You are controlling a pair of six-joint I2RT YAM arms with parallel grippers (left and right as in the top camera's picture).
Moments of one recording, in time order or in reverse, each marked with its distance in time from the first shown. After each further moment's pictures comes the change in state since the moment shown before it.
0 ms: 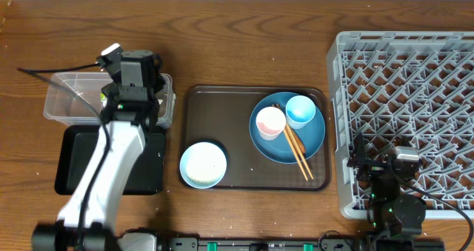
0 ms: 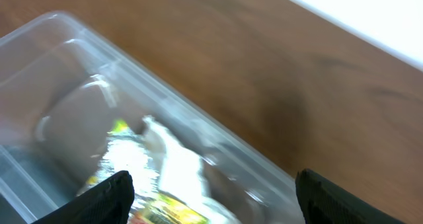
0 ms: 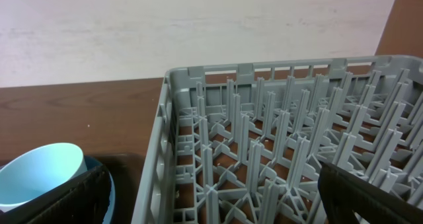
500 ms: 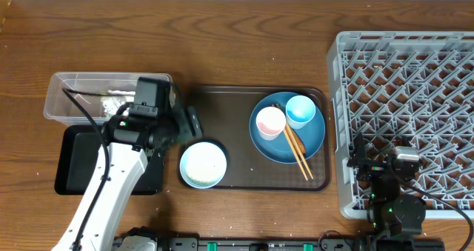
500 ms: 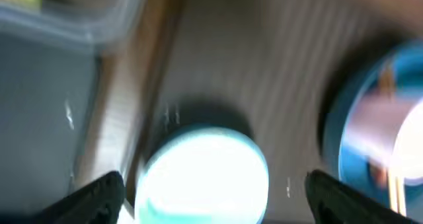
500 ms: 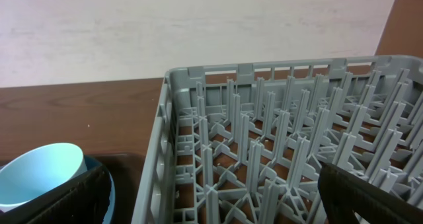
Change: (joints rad) left arm -0.098 -0.137 -0.005 -0.603 0.612 0.007; right arm 0.000 0.000 0.000 0.000 0.000 0.000
